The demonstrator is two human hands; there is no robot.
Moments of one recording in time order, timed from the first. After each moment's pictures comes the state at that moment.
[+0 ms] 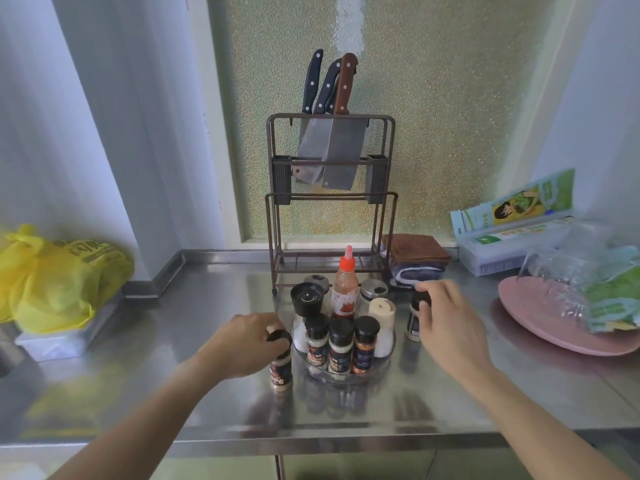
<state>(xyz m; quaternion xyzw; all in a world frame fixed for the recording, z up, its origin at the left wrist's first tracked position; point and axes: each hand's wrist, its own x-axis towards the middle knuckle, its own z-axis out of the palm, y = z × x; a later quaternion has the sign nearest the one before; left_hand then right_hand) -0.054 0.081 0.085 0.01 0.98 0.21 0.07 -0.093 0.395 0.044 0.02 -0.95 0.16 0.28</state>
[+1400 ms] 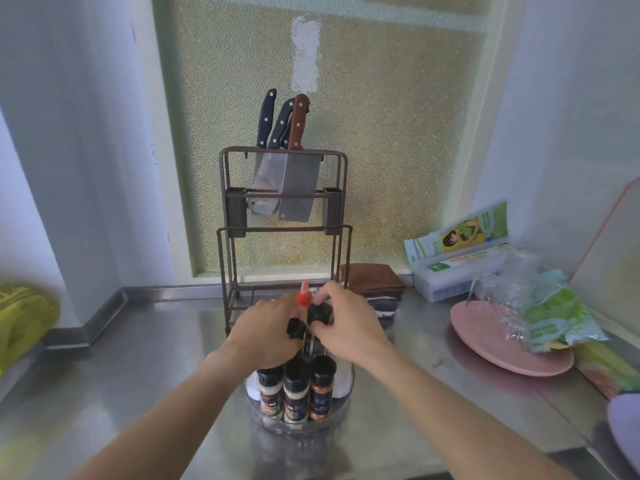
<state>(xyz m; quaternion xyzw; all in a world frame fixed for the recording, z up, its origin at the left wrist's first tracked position) -0.127 0.161 0.110 0.15 0.98 0.14 -0.08 -0.119 0.327 0.113 0.11 -0.95 0.26 0.13</state>
